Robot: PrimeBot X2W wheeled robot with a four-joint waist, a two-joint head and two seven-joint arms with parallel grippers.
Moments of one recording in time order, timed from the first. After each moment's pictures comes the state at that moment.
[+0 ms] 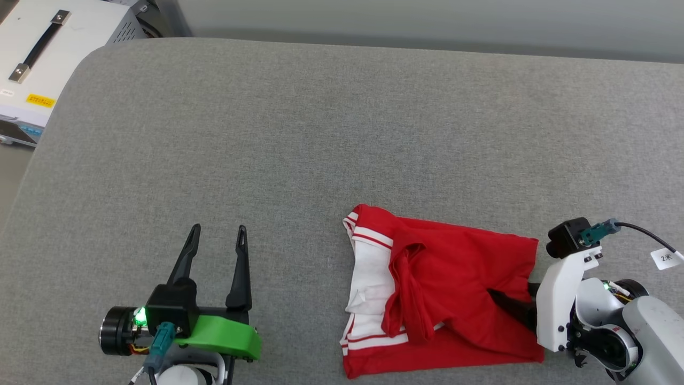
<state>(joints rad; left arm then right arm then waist) -0.02 0.06 -0.07 0.04 -0.05 -0.04 -0.26 -0.29 -0.44 0.48 0.29 0.83 0.13 0.60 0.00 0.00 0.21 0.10</state>
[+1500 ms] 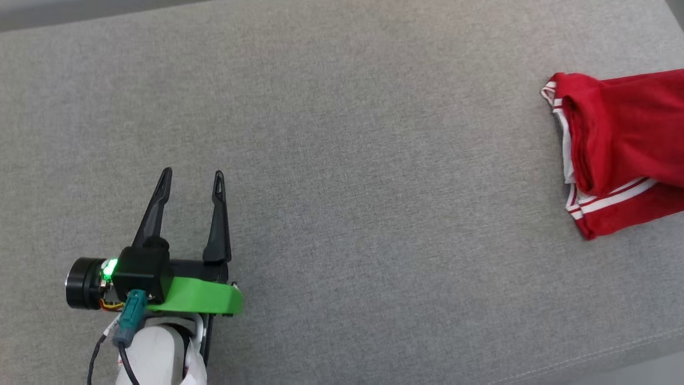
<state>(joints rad) -0.13 0.09 -0.03 -0.04 -0.03 -0.05 -0.26 -0.67 -0.87 0.43 0.42 0.62 0.13 0.33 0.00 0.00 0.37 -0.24</state>
